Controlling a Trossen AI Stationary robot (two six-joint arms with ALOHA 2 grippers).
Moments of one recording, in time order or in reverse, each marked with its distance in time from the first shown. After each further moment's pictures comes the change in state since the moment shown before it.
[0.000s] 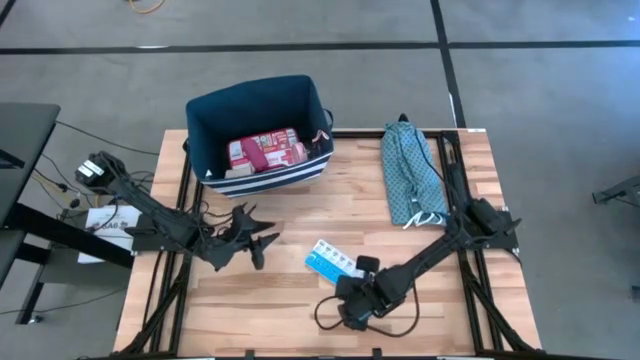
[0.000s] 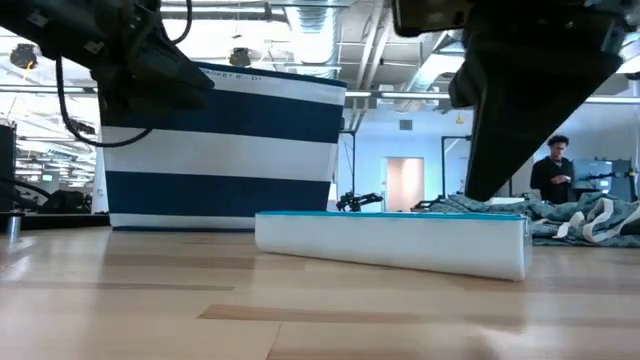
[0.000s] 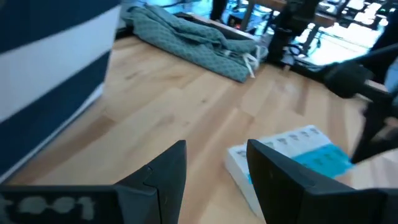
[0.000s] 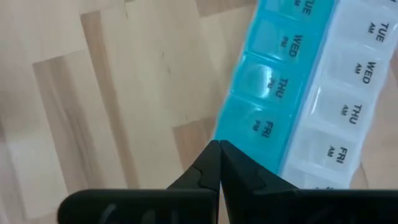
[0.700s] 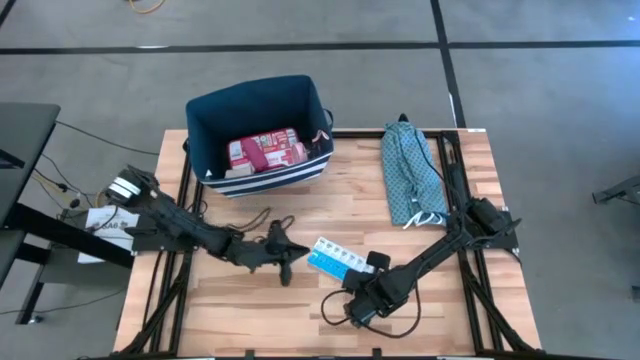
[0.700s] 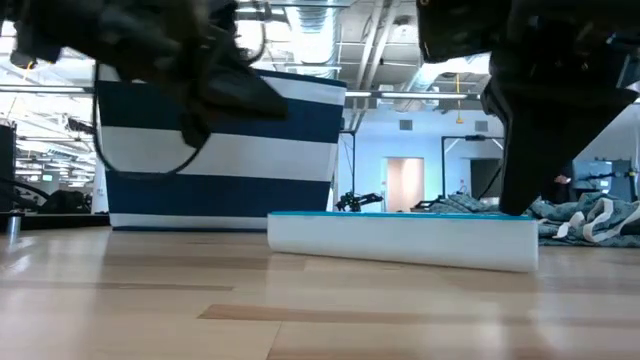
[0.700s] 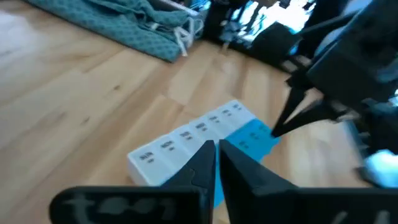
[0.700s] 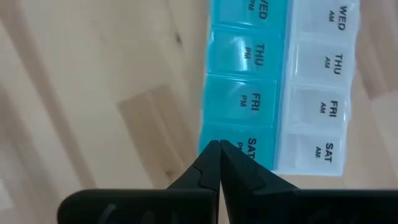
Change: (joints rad) left arm 0.121 0.429 0.146 0.426 0.343 0.117; right arm 0.004 -0.006 -0.038 -0.110 0.024 0.137
